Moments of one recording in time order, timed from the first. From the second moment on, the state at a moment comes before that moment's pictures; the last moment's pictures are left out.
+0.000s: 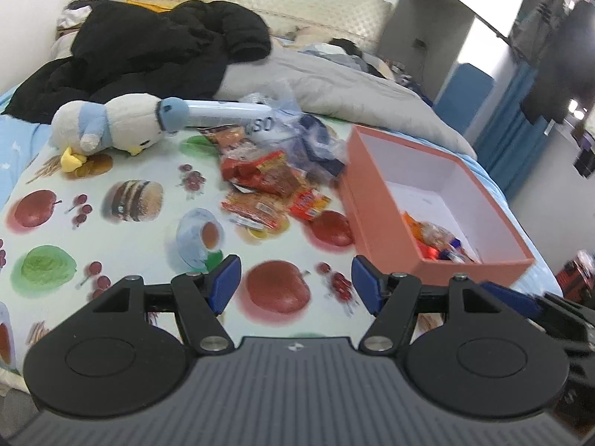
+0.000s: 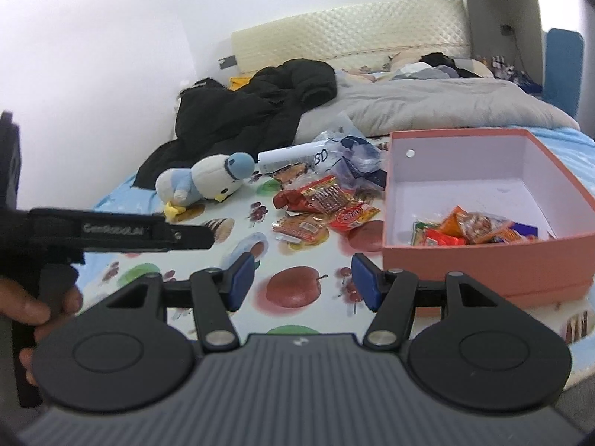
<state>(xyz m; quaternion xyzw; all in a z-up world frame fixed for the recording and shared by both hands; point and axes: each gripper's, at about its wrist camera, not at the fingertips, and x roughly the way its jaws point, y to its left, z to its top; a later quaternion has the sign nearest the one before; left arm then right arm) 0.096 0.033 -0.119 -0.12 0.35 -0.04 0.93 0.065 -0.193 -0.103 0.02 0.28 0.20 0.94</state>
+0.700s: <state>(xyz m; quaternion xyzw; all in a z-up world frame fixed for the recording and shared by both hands) 0.219 0.119 -0.206 -0.23 0.37 -0.02 0.90 0.149 -0.121 -0.149 -0.05 0.26 0.19 0.94</state>
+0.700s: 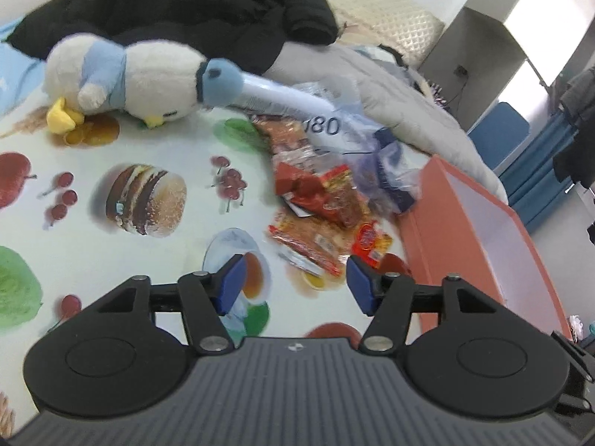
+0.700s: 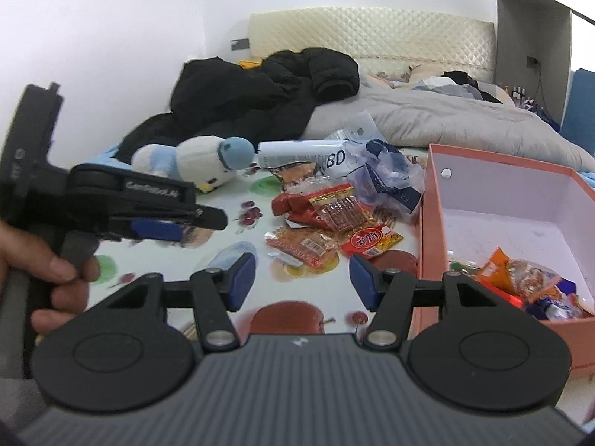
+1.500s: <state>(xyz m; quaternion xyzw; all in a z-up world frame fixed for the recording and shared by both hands) 0.336 0.110 -0.280 -0.18 0.43 -0.08 0.88 0.273 -0.065 -0.270 -0.31 0.27 0.06 0.91</state>
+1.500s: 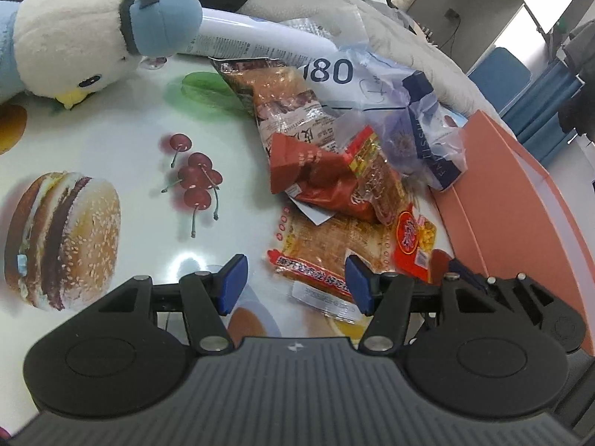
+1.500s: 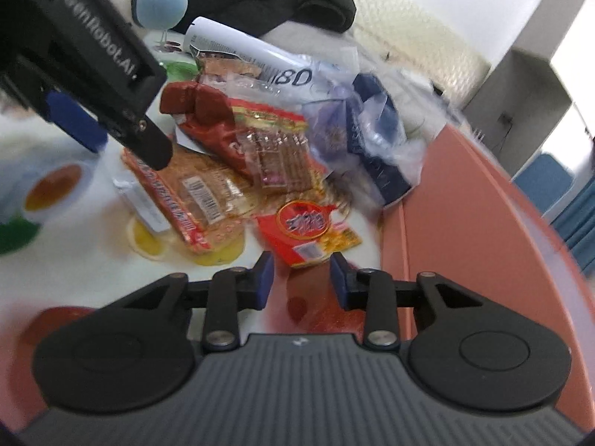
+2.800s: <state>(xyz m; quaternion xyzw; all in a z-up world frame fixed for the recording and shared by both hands) 0.169 0.122 -0.251 -0.22 0.43 -0.03 0.87 0.138 -0.072 -0.230 -0.32 0.27 0.15 0.89</state>
